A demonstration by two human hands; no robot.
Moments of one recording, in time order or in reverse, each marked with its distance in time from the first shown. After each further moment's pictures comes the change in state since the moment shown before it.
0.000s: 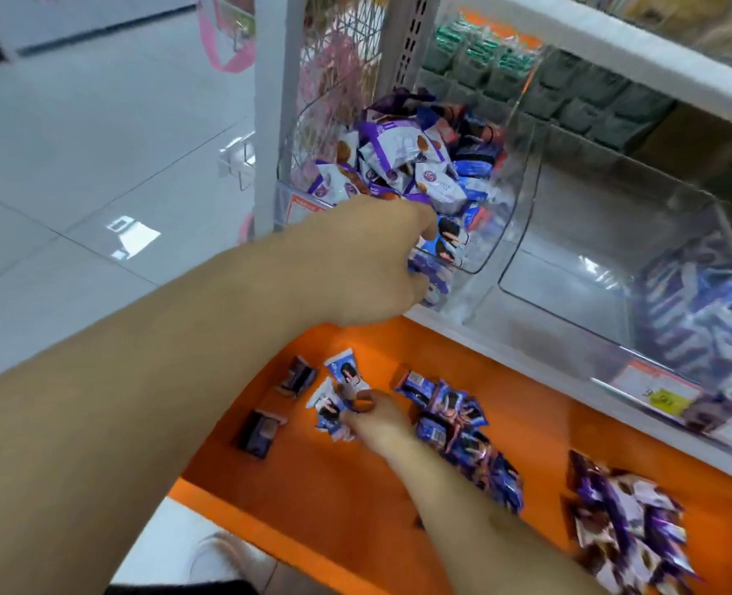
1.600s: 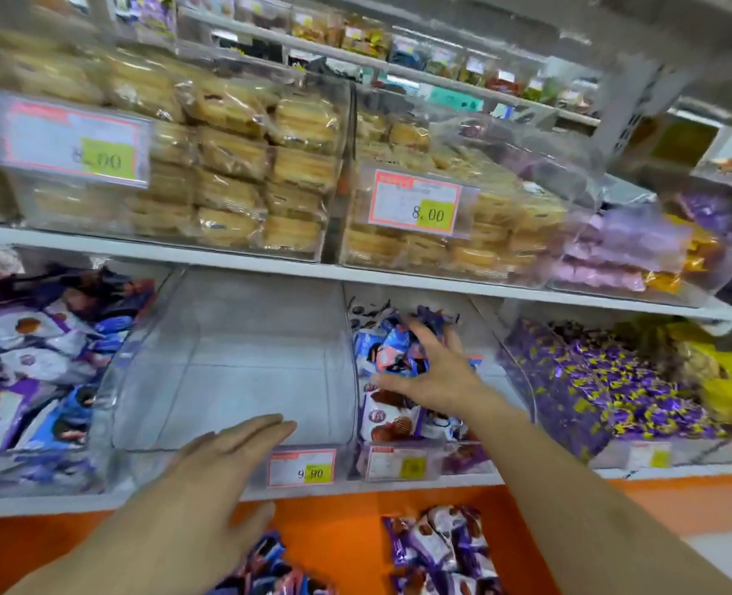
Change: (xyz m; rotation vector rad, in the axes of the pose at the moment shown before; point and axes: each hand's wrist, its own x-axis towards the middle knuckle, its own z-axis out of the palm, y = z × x) left_hand 0.051 0.163 0.123 0.001 -0.004 0.386; right_hand -0.145 0.048 -0.443 -0.207 0.673 -0.161
